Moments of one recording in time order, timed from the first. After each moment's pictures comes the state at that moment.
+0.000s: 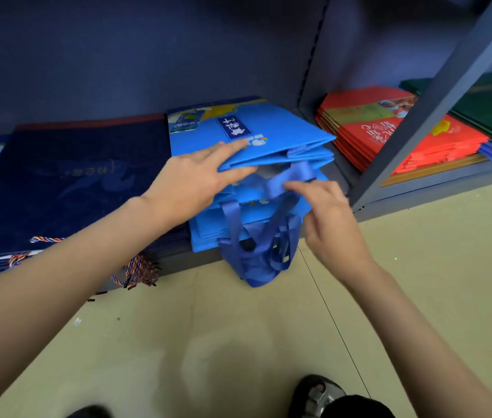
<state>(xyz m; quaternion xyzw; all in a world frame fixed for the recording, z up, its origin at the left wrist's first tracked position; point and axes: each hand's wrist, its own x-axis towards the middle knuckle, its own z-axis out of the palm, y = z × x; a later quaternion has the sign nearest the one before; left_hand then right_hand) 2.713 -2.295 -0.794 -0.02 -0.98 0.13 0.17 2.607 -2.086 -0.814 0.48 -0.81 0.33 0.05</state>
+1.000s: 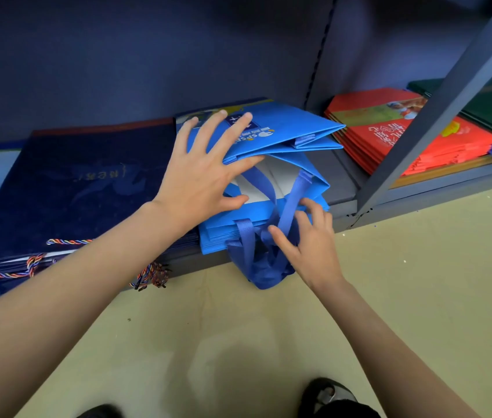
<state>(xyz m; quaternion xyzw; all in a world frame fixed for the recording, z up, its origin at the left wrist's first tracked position) 2.711 -2.293 -0.791 0.05 -0.94 0.23 0.23 2.620 -2.102 -0.877 0.37 -0.88 0.30 0.02</state>
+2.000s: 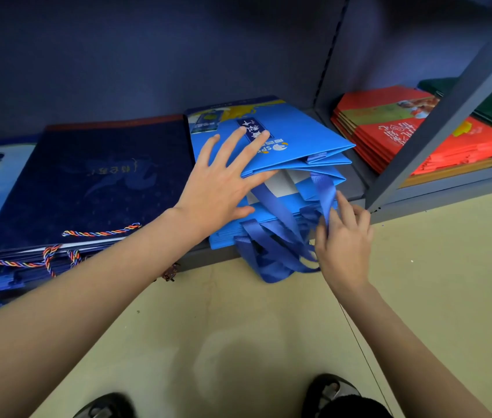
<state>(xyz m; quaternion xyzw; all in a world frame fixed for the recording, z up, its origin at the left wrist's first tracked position) 2.714 -2.283 -0.807 0.06 -0.95 0.24 0.17 2.612 -2.089 -0.877 0.32 -0.91 0.21 0.16</state>
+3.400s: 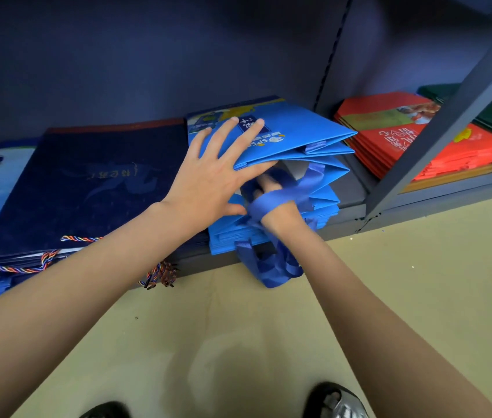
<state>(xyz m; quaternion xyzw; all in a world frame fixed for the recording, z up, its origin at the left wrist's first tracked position) 2.718 -2.293 -0.789 0.07 -0.95 0.23 0.18 2.627 -2.195 -0.801 0.44 -0.88 0.00 -0.18</state>
